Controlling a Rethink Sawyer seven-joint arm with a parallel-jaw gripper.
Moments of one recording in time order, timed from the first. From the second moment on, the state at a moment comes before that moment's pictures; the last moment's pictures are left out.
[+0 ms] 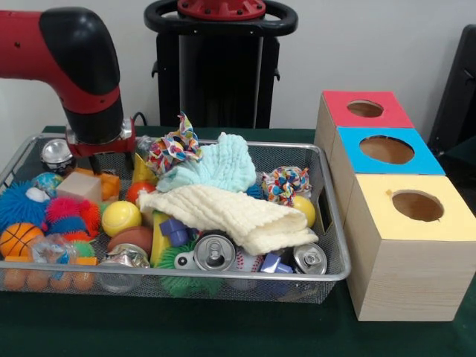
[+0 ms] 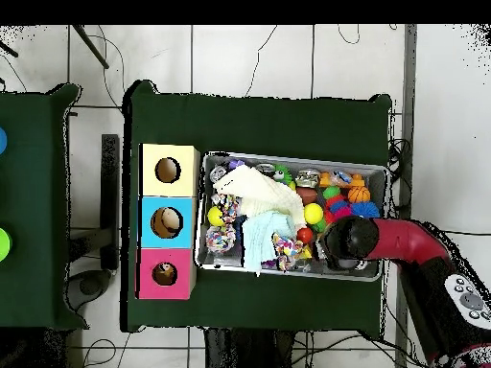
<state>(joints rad) -0.85 -0.44 0.38 1.56 -0.69 0.91 1.49</state>
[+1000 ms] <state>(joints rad) -0.77 -0.43 0.38 1.52 -0.69 0.92 1.49</state>
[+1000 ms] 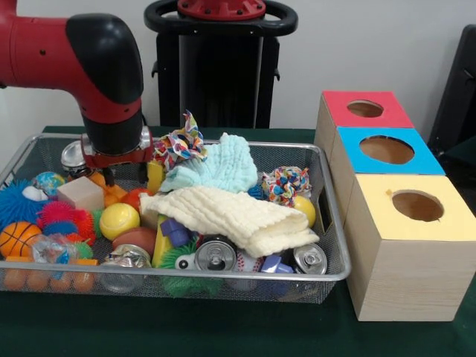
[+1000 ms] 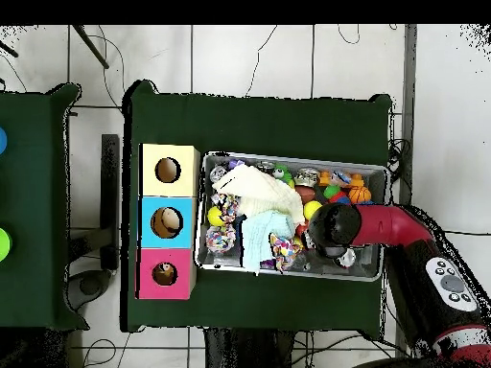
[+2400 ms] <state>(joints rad) -0.76 -0.85 0.31 1.79 -0.55 0.76 1.49</state>
